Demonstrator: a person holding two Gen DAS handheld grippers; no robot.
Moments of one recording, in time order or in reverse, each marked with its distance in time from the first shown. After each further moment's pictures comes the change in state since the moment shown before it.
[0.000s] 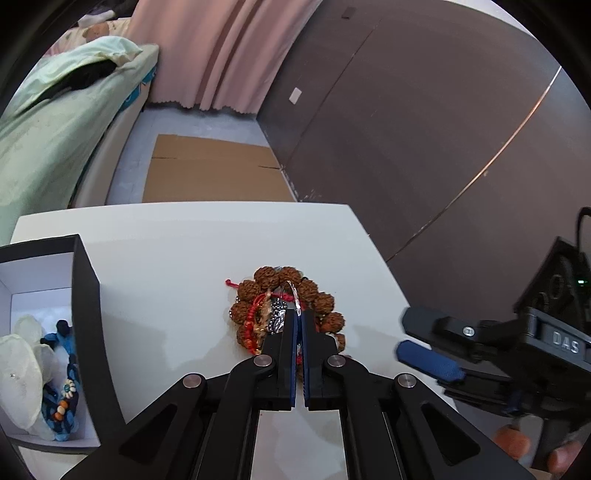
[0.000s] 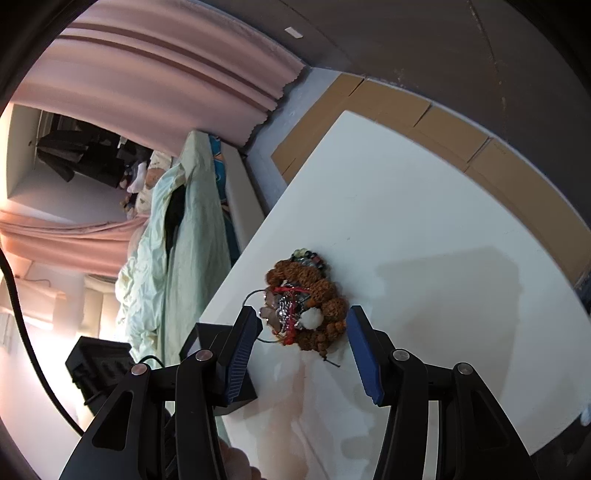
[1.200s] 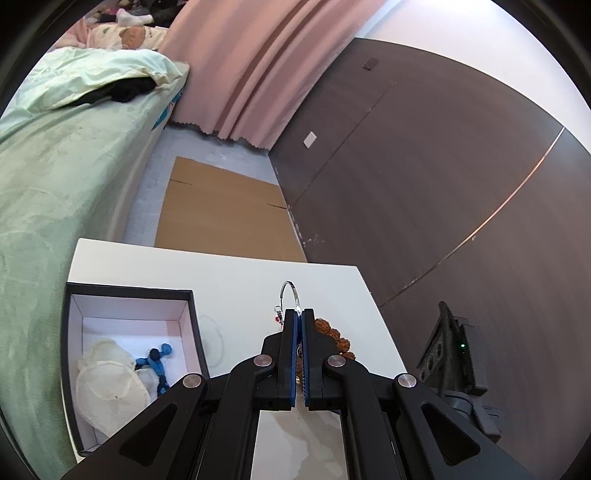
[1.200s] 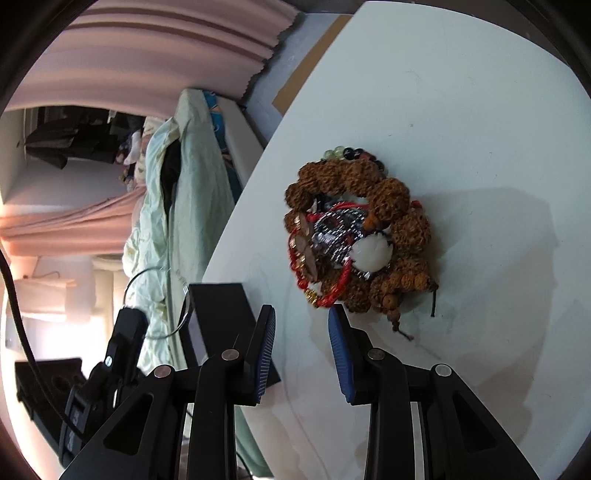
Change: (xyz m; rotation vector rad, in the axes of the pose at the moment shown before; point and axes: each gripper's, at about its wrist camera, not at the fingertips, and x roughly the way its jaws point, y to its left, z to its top) left arm -0.074 0.051 0.028 -0.112 -0.141 -0.040; right arm 0.080 0.012 -0.033 0.084 0.183 0.031
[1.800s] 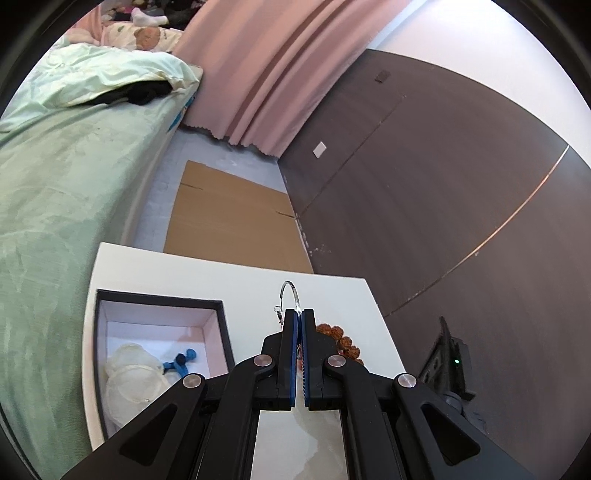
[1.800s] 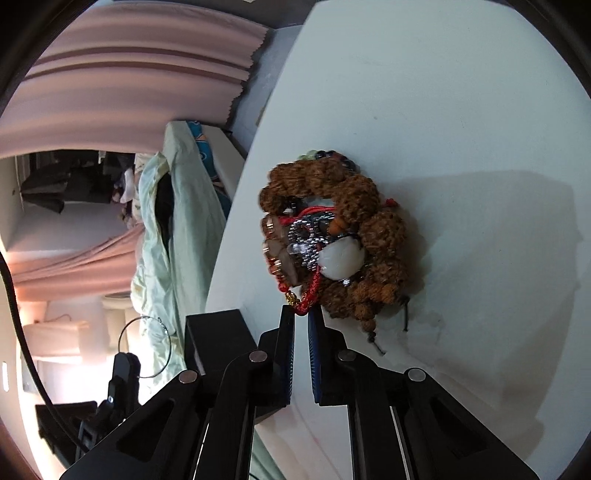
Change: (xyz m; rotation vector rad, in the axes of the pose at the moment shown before) left arm -0.021 0.014 0.004 -0.041 -0.036 0.017; right arm 0.000 -0.012 -0.004 0.123 -0.066 0.048
